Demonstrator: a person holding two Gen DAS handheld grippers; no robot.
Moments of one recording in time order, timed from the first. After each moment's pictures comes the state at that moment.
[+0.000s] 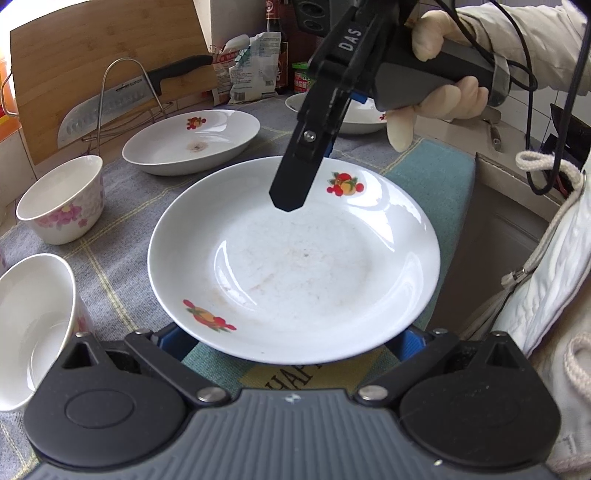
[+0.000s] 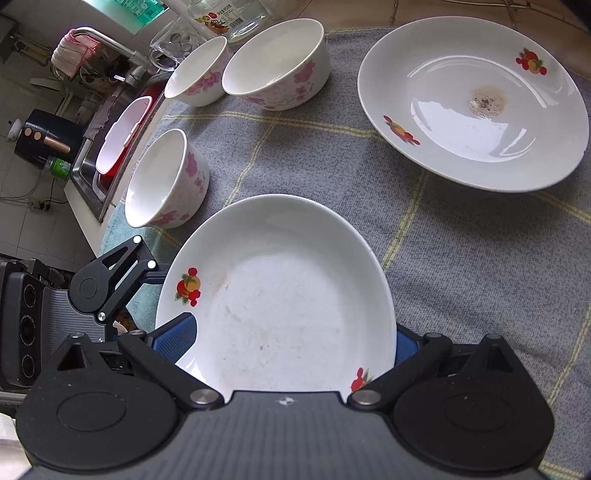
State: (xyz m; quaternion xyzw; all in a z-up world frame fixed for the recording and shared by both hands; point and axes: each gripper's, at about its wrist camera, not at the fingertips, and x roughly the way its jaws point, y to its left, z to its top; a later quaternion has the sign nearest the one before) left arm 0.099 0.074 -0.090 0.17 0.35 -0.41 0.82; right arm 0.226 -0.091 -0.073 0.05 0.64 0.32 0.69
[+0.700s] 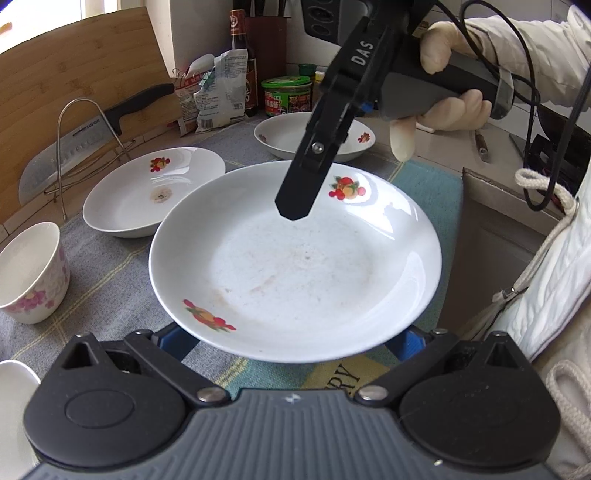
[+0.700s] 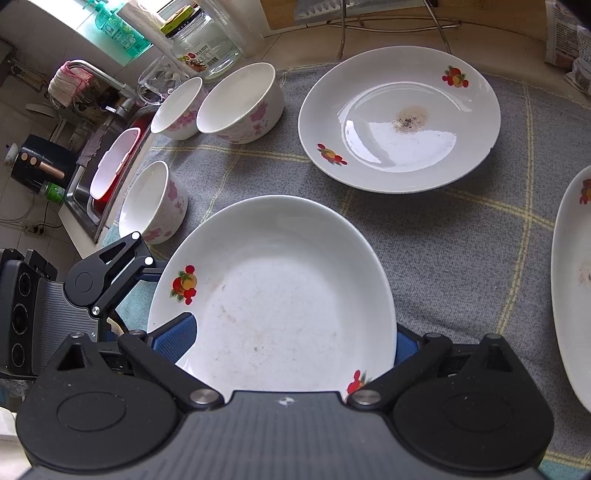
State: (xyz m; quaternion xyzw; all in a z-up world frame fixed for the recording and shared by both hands) left arm 0.121 0.021 -0.069 0.19 0.33 -0.45 0.81; right arm 0.221 -0.151 -0.048 0.07 0.62 0.30 0.72
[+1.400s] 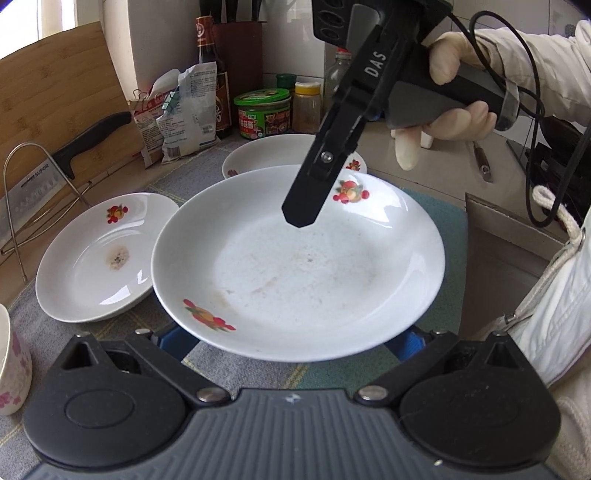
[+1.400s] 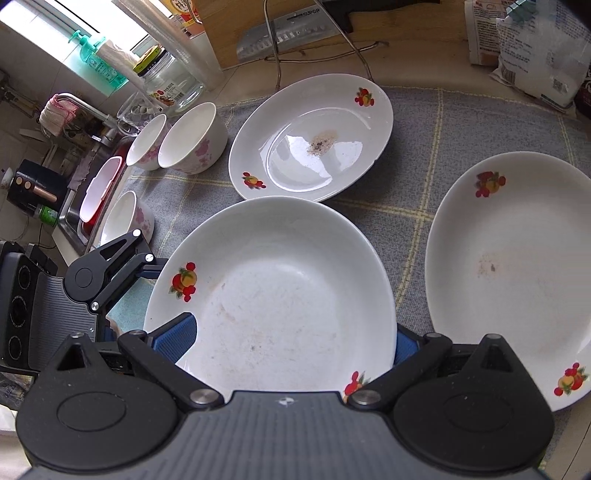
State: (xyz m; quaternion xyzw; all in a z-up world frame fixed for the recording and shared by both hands) left arm 0.154 -0.056 -0.062 0.20 0.33 -0.47 0.80; right arm 0.232 -0.239 -0.035 0.08 0.60 0.27 0.75
